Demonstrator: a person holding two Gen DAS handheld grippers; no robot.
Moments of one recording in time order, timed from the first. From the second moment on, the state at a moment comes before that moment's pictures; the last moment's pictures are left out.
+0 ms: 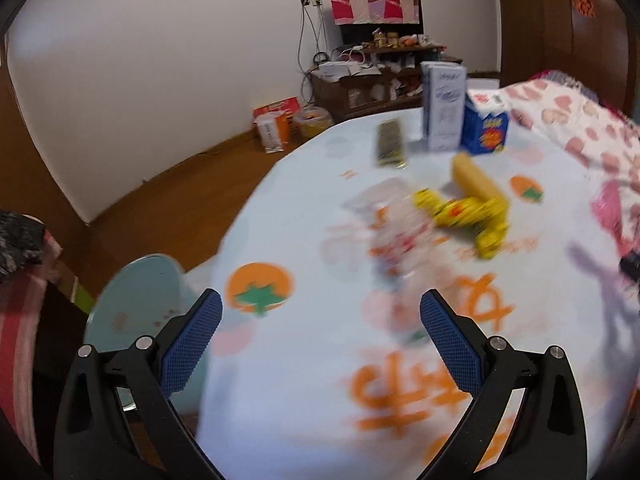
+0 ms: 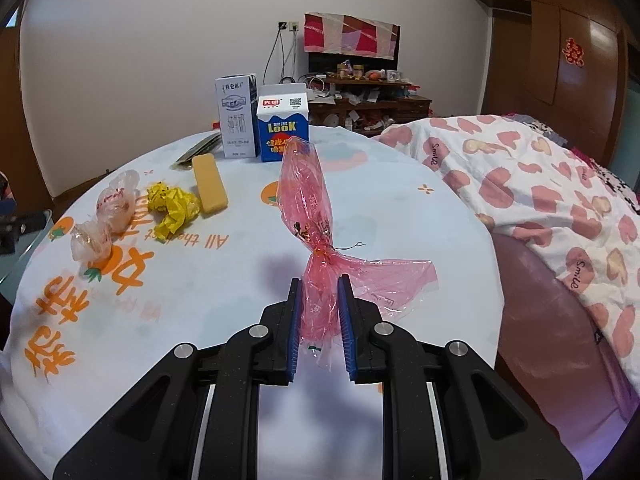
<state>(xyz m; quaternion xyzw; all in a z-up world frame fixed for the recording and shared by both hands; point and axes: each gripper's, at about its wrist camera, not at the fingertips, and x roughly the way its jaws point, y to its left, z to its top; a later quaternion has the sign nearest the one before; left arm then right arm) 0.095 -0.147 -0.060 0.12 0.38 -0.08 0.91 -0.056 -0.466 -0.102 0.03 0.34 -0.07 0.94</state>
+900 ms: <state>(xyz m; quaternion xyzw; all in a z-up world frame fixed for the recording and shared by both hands) 0.106 -0.140 -0.087 0.07 0.42 -0.16 0.89 -0.050 -0.442 -0.091 0.01 0.33 -0.04 0.94</state>
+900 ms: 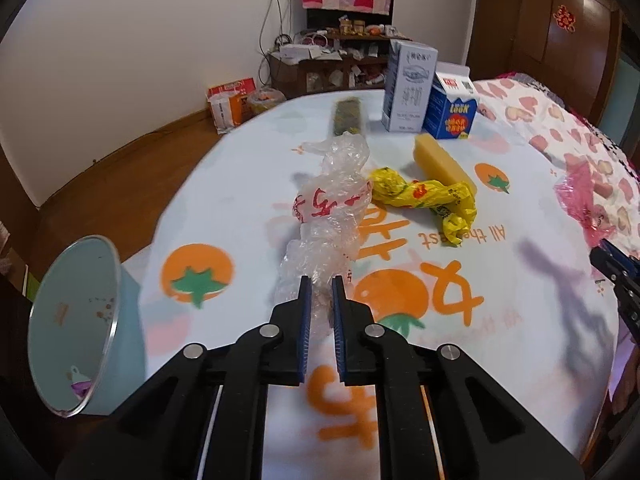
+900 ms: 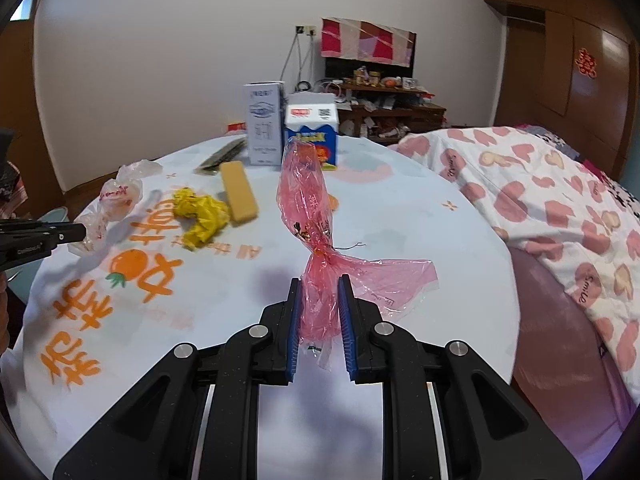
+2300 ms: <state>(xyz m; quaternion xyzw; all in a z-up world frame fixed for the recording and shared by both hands) 0.066 0.001 -0.051 0.04 0.33 -0.06 0.94 0.031 -0.248 -0.055 -0.05 0.28 0.11 0.95</state>
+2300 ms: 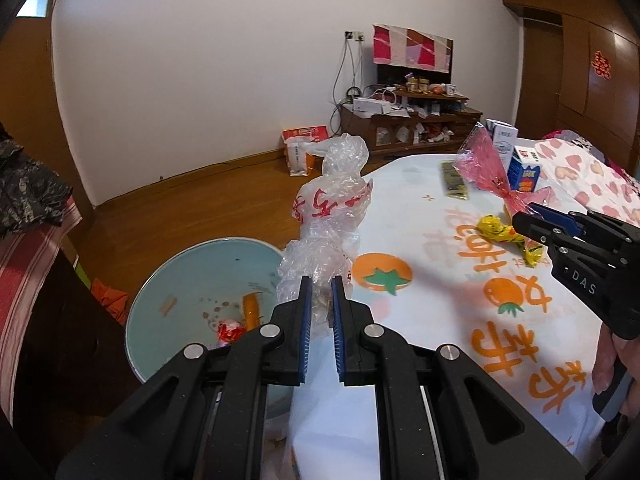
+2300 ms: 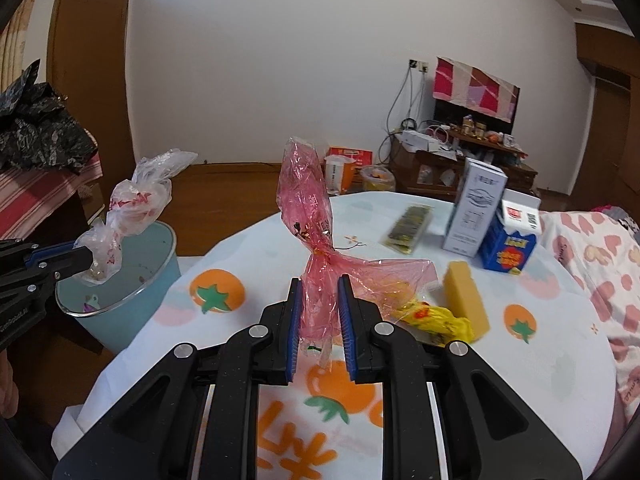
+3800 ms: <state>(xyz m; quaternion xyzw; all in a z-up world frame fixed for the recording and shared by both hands) 0.066 0.111 -0.065 0.00 0.34 0.06 0.94 0.055 -0.109 -0.063 -0.13 0.28 0.22 0.92</state>
